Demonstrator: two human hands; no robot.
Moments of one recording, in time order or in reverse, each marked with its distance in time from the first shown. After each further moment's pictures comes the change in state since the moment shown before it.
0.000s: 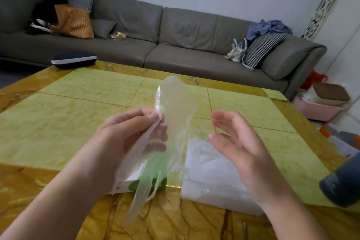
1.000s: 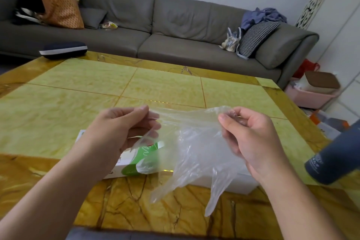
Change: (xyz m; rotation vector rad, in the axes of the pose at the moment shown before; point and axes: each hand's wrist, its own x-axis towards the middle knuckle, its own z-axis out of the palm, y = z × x) left_hand 0.012 -0.019 0.001 0.154 0.203 -0.081; right_hand 0.003 0.017 -0.030 0.167 0.229 0.193
